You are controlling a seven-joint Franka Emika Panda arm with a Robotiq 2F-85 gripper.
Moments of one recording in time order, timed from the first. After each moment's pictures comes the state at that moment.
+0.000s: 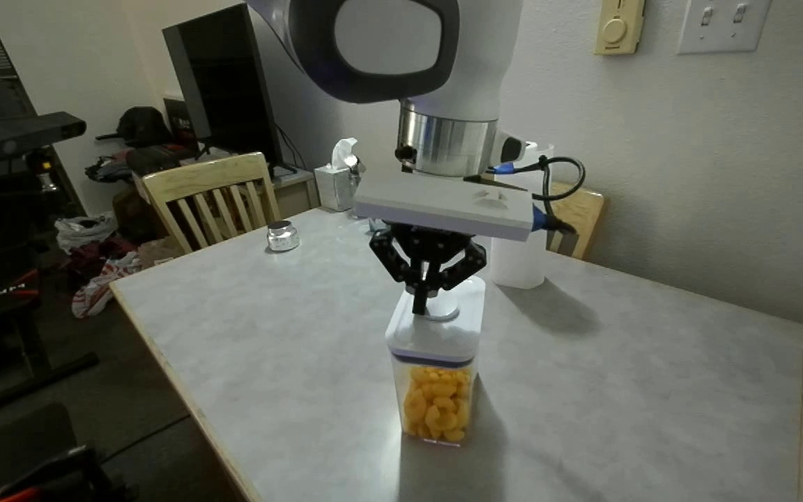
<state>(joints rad) -0.28 0.30 -0.10 -1.97 0.17 2.15 -1.10</state>
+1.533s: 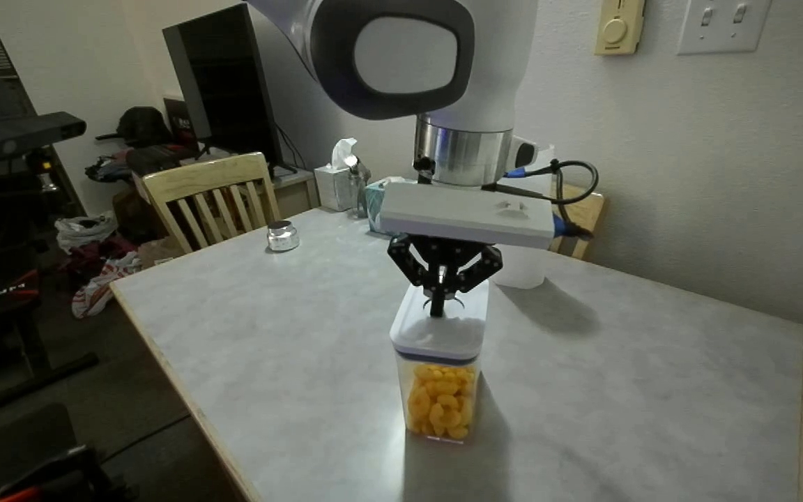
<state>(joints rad) -0.29 0.35 -0.10 -1.94 0.19 2.20 -1.15</state>
